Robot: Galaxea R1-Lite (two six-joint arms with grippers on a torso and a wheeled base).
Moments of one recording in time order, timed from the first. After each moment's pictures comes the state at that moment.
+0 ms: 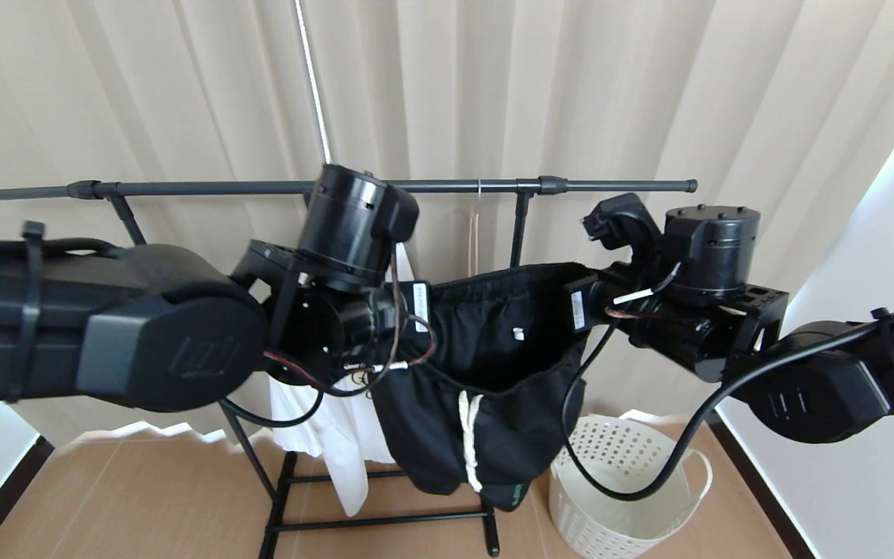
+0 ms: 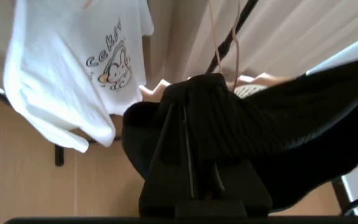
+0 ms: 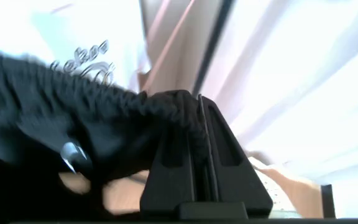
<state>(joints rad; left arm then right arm) -0.73 1.83 -1.27 0.01 0.48 -0.38 0.51 1.87 -1.00 -0.66 -0.26 -0.07</state>
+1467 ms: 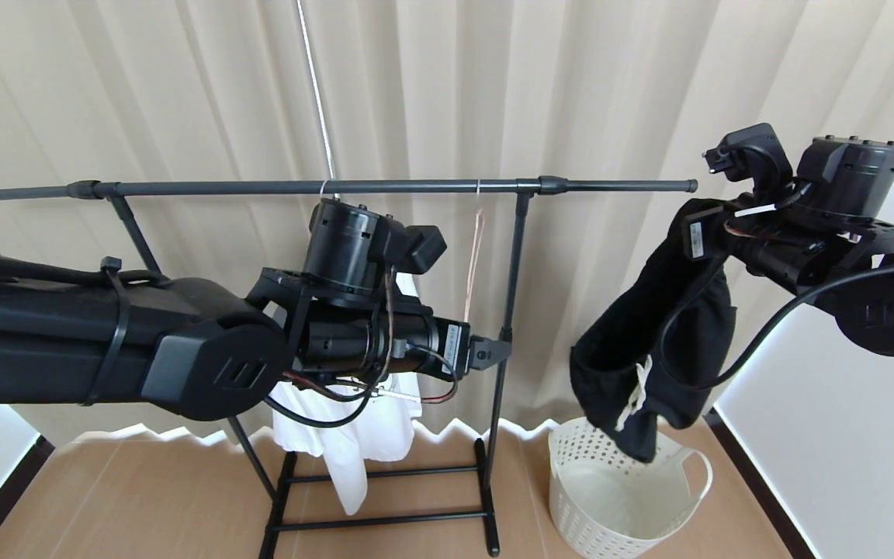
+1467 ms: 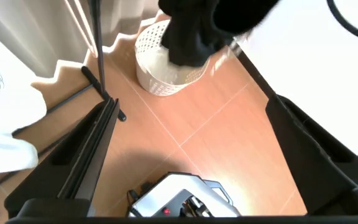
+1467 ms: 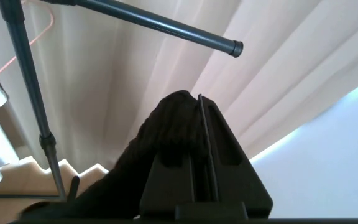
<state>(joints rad) -0.66 1.88 -1.21 -0.15 -0.14 -0.18 0.18 1.83 -1.12 -0.65 -0.26 -0.27</state>
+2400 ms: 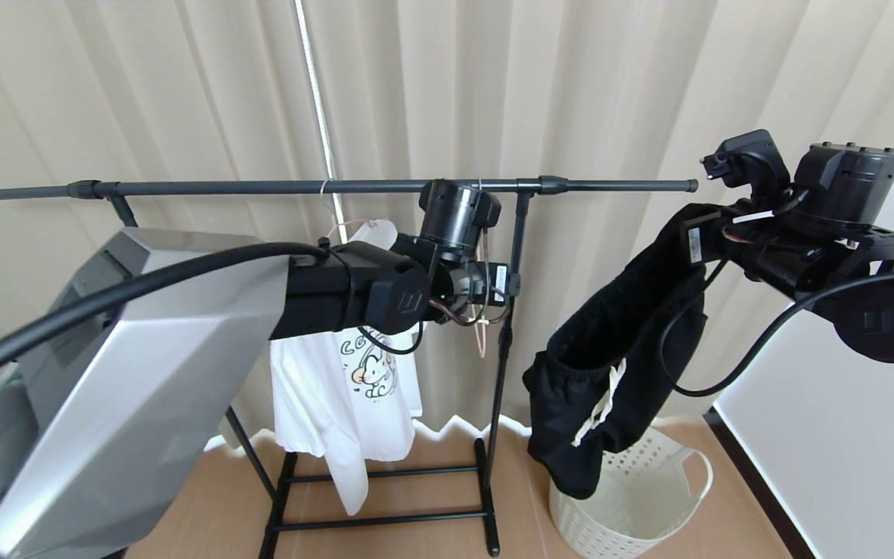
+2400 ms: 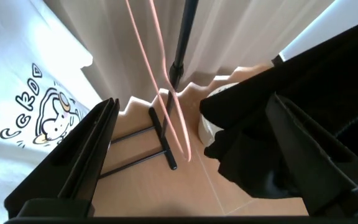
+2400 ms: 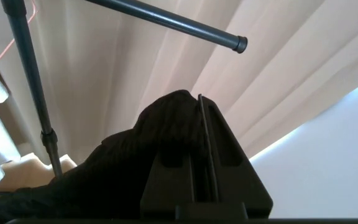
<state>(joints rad) -0.67 2.34 -1.94 0.05 0.27 -0.18 0.18 1.83 -1.10 -0.66 -0.26 -0.27</state>
